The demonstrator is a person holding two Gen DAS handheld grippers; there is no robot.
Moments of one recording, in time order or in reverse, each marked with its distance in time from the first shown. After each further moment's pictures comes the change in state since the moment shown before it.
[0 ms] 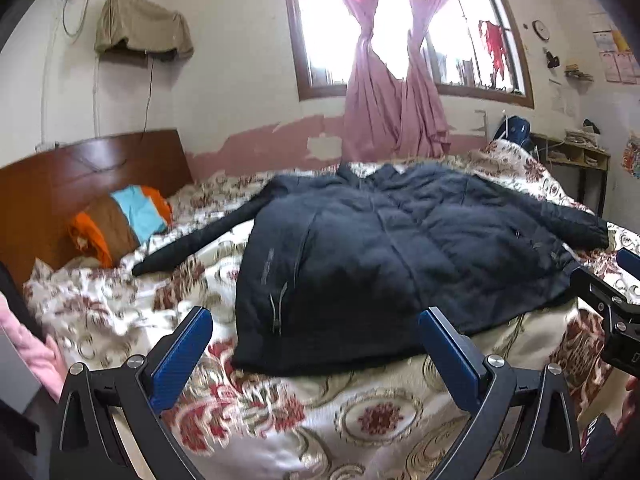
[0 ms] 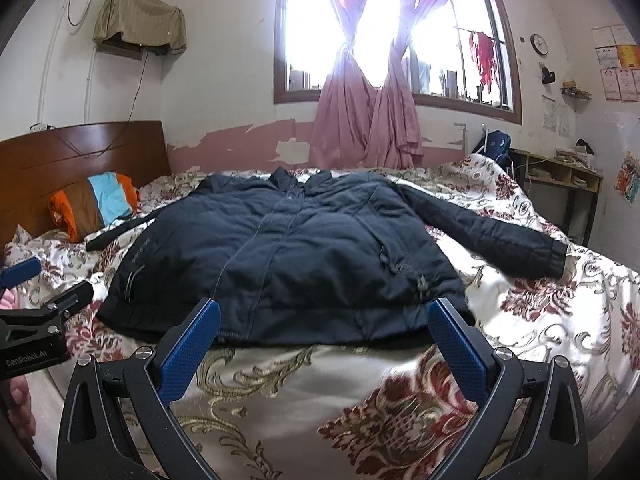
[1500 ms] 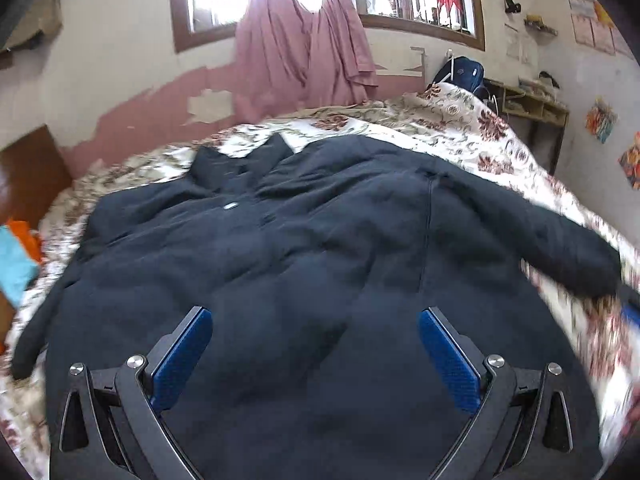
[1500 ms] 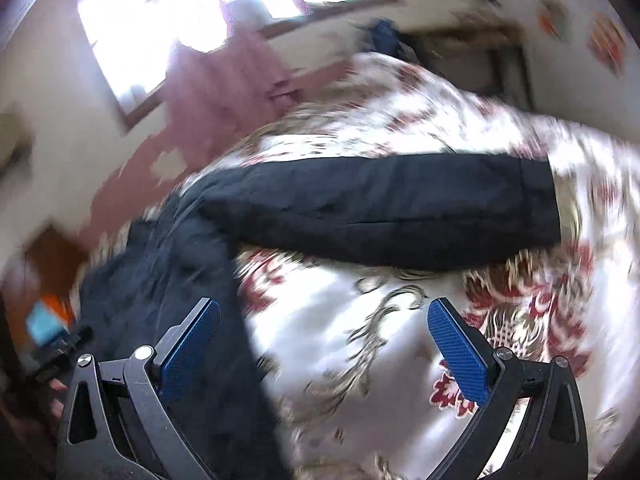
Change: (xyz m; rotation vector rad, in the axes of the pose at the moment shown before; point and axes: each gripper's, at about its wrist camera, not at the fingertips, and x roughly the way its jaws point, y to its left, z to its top) left arm 0.297 -0.182 0.153 0.119 0.251 -0.299; right arm 0.219 -0.254 0.038 0.675 0.216 -0.170
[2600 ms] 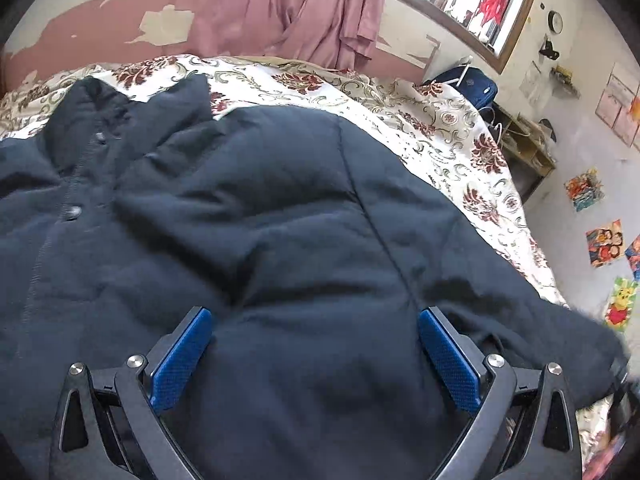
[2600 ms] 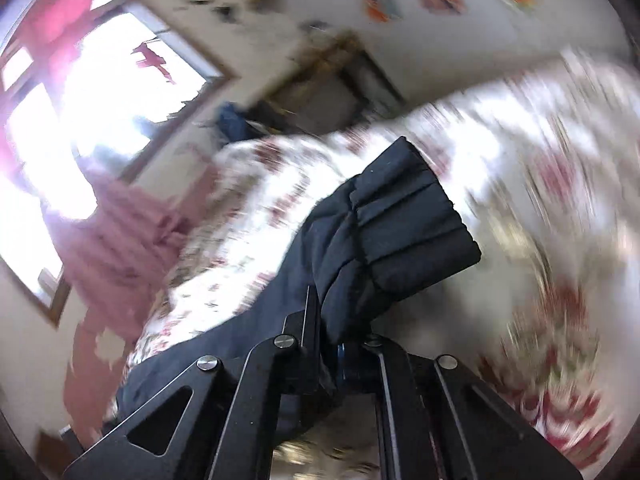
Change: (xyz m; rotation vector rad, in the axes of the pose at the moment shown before) left arm 0.188 -0.004 0.079 -0.237 0.180 -0.295; right arm 0.068 -0.013 0.118 0.261 -0.362 -0.159
